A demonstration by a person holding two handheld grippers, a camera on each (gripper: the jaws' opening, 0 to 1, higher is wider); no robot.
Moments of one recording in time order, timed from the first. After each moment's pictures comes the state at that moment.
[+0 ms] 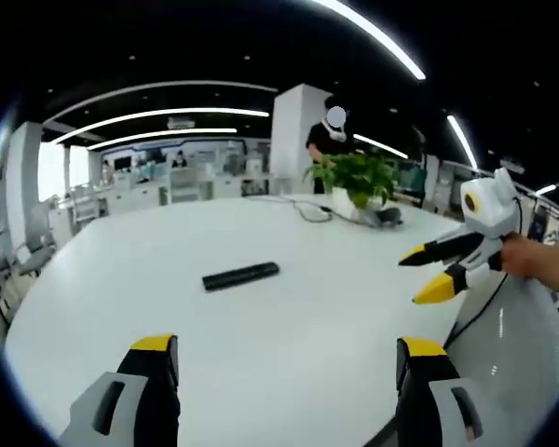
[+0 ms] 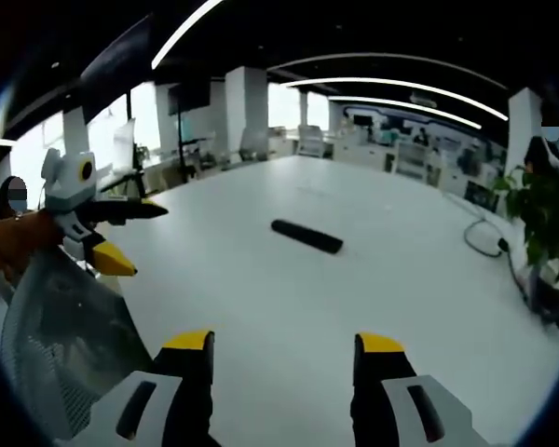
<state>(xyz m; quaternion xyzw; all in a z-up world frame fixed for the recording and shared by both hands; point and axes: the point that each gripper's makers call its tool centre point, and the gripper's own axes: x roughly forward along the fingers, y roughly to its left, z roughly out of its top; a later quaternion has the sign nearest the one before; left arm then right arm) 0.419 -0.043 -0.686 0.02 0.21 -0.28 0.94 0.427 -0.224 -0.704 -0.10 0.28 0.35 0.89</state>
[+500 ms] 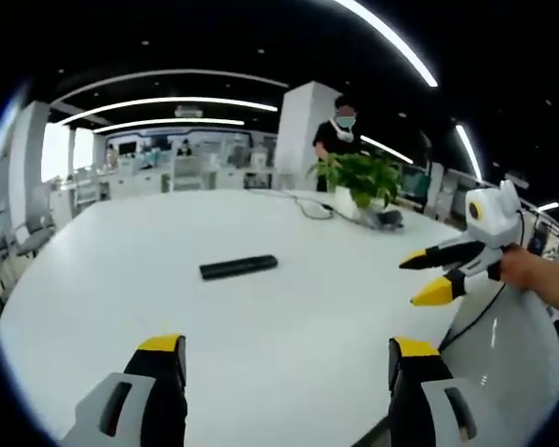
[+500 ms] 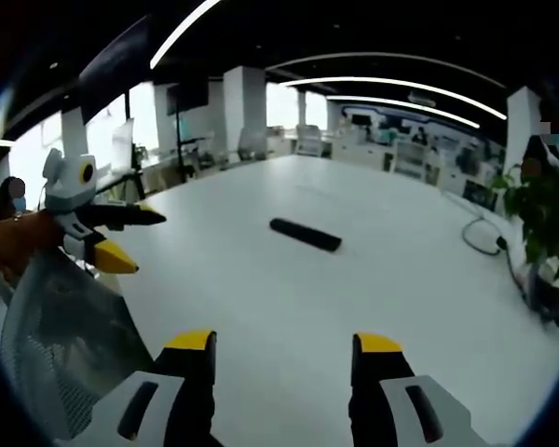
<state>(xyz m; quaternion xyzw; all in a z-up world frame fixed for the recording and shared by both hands) 0.412 -0.045 -0.691 0.00 0.22 -0.28 0.93 0.423 -0.225 -0.704 -0.10 0.28 0.34 0.89</state>
